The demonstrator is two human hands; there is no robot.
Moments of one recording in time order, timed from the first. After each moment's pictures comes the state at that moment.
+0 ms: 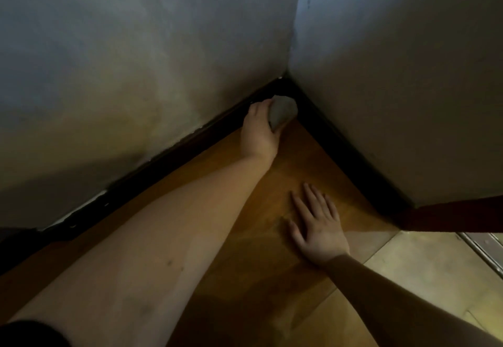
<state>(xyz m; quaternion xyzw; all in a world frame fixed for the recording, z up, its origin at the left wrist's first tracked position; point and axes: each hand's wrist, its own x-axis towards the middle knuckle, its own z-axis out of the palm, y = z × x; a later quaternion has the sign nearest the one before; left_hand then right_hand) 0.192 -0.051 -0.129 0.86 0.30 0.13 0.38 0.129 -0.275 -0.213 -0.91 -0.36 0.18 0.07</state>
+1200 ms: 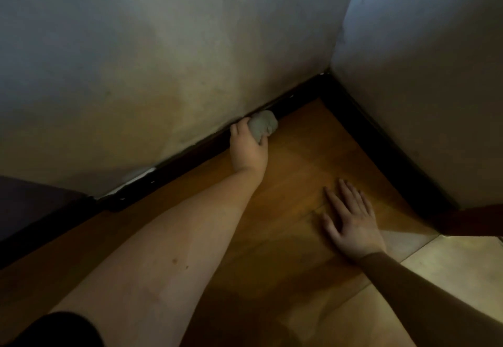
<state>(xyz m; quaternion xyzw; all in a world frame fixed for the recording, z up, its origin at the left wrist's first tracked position) 0.105 -0.005 -0.140 0.81 0.44 0.17 0.34 0.132 -0.277 -0.212 -0.91 -0.37 0.17 0.08</state>
